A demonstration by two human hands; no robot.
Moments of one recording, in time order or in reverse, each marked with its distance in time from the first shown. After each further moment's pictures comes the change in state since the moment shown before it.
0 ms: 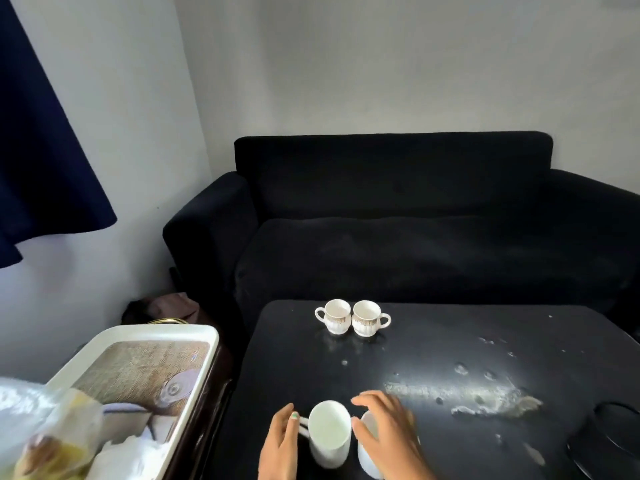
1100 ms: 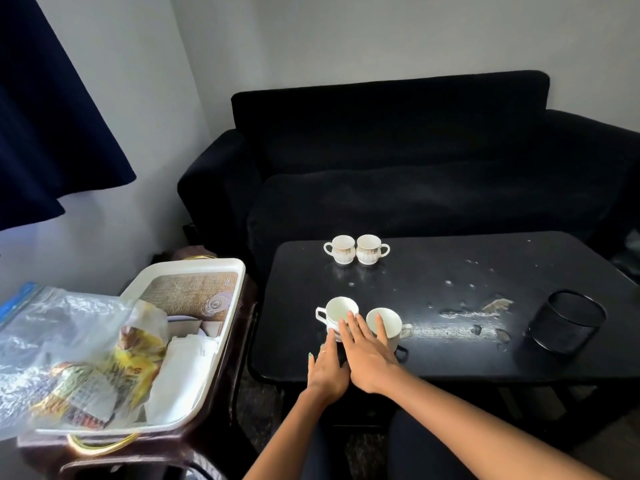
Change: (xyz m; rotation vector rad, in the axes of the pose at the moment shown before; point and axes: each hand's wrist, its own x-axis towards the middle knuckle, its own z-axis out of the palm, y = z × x) left_hand -0.063 -0.013 0.007 0.646 -0.356 0.223; right_hand -0.055 -0.065 0.007 -0.528 -0.471 -0.044
